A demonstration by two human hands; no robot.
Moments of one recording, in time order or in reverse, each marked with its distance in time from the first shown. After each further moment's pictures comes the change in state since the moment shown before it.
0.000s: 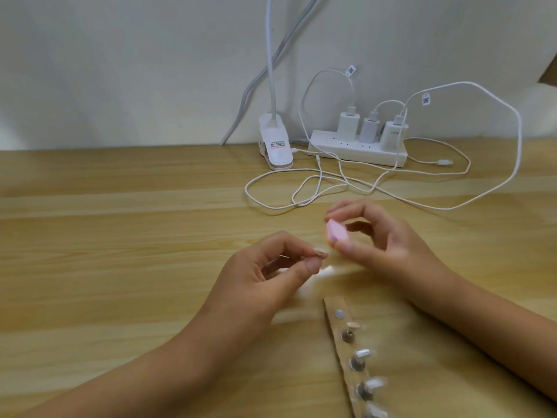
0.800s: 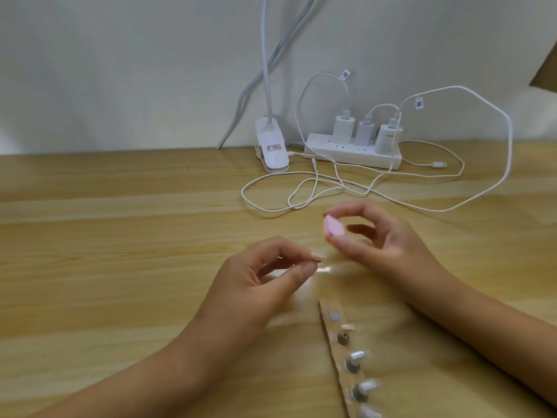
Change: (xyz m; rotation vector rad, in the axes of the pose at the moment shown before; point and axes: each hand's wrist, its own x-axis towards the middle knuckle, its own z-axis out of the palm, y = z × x) left_hand -0.001 0.001 0.001 0.050 0.033 0.008; right_hand 0.000 -0.004 0.000 -0.027 0.050 0.036
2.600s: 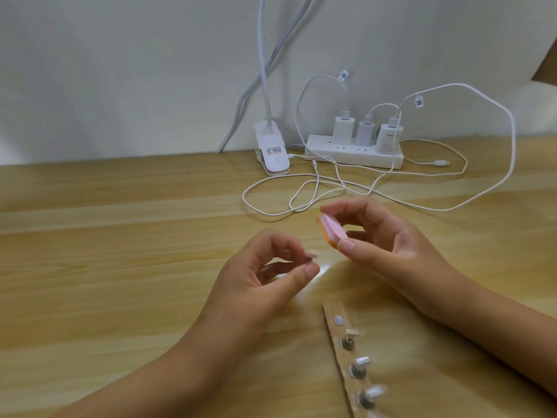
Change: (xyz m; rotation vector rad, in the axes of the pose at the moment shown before) left_hand 0.003 0.002 -0.002 -0.049 0.002 0.012; right_hand 0.000 -0.005 -0.002 0.141 -0.047 0.029
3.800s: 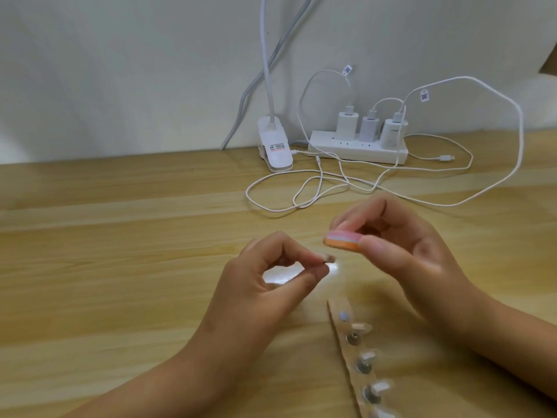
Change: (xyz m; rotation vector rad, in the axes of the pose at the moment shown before) left_hand -0.008 0.000 0.001 0.263 0.064 0.101; right_hand -0.010 -0.007 0.010 -0.038 0.048 -0.165
